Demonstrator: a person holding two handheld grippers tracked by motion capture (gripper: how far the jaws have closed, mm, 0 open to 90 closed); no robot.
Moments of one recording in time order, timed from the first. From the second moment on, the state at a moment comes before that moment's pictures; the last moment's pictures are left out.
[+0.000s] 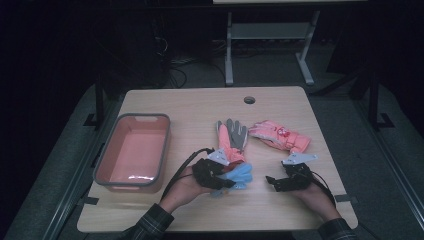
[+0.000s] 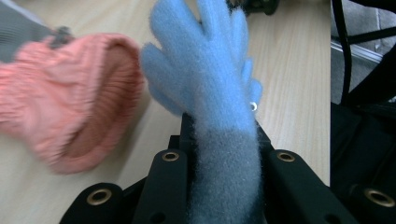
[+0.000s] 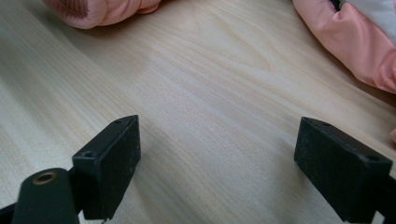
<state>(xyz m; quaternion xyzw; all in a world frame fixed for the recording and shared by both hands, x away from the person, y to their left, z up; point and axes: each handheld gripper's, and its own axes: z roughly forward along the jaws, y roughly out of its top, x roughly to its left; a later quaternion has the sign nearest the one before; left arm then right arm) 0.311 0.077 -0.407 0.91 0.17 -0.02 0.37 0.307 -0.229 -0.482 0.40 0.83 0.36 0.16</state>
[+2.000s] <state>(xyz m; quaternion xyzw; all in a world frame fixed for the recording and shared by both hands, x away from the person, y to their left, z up) 0.407 0.275 -0.351 0.84 0.40 0.14 0.34 0.303 -0.228 -0.482 0.40 0.83 0.36 0.15</state>
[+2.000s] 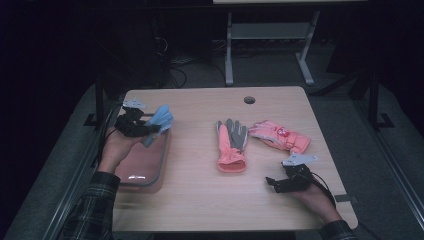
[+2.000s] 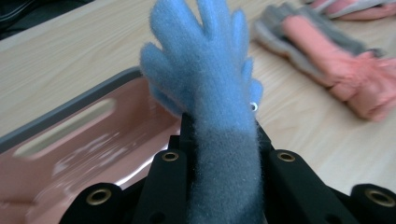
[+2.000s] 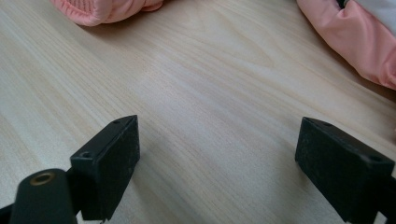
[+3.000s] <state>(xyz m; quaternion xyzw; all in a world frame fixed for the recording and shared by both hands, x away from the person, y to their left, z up) 0.433 0.297 -0.428 0.84 0.46 0.08 0.28 0.304 -0.228 -0.482 0.40 0.83 0.36 0.15</state>
